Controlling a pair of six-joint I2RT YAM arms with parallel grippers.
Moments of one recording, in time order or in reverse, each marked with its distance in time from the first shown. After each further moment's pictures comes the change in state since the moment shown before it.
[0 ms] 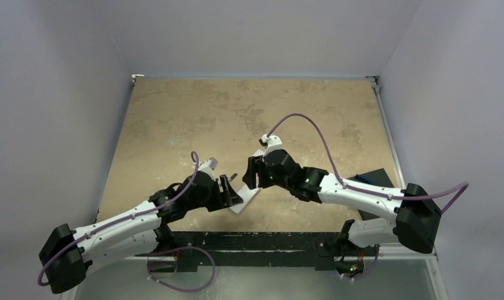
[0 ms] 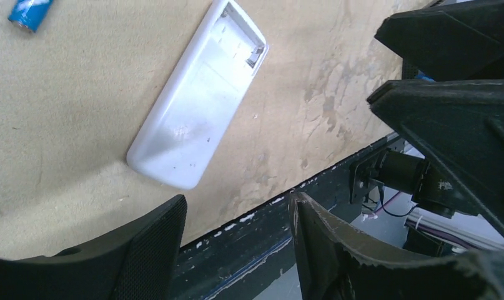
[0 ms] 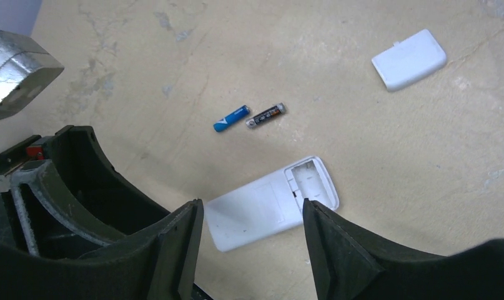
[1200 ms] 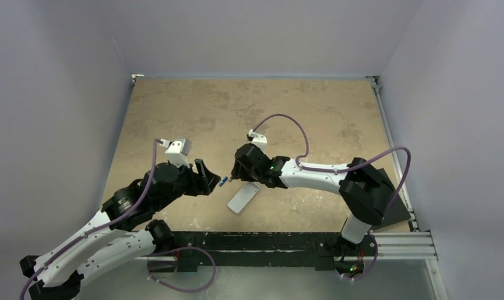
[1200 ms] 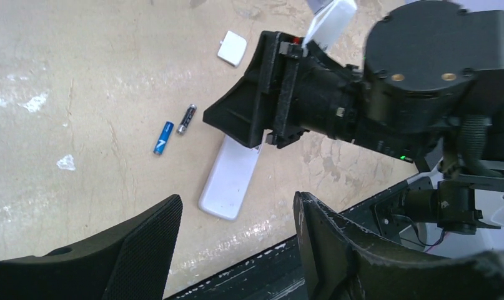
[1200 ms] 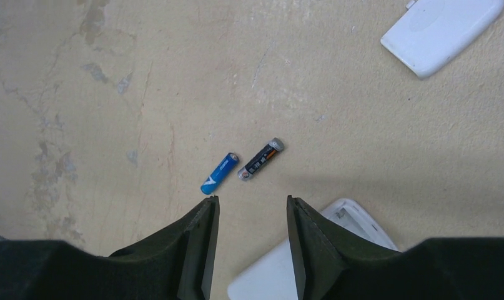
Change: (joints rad) left arm 0.000 -0.252 0.407 -0.479 -0.308 0.367; right arm 0.000 0.398 0.259 -0.055 0.103 0.306
